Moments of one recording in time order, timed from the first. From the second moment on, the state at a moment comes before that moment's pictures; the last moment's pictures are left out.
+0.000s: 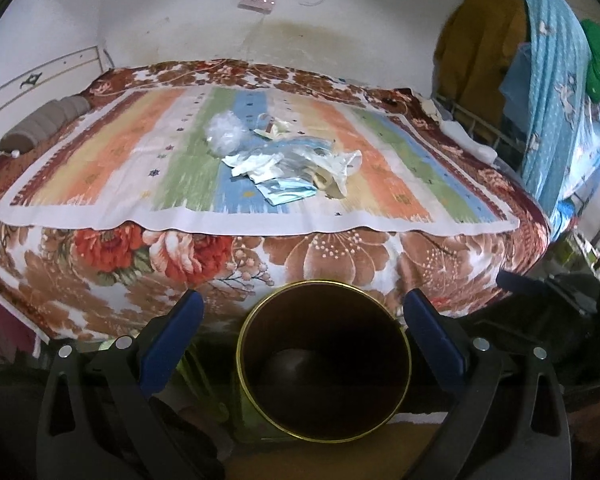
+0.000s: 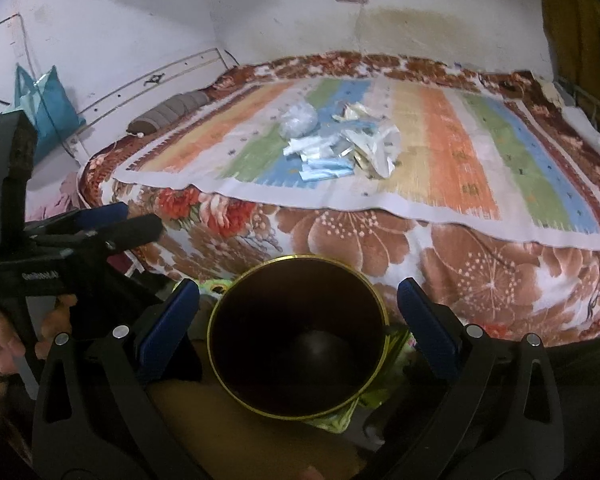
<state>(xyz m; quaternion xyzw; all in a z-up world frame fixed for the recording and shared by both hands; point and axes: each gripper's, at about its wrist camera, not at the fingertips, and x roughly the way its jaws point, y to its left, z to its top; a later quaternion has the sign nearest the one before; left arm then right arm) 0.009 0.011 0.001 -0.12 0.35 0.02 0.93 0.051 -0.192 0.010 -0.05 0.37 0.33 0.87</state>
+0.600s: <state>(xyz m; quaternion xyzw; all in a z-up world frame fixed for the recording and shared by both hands) 0.010 0.009 0.001 -0.12 0.36 0.02 0.93 0.054 -0.190 0.007 -0.05 0.38 0.34 0.86</state>
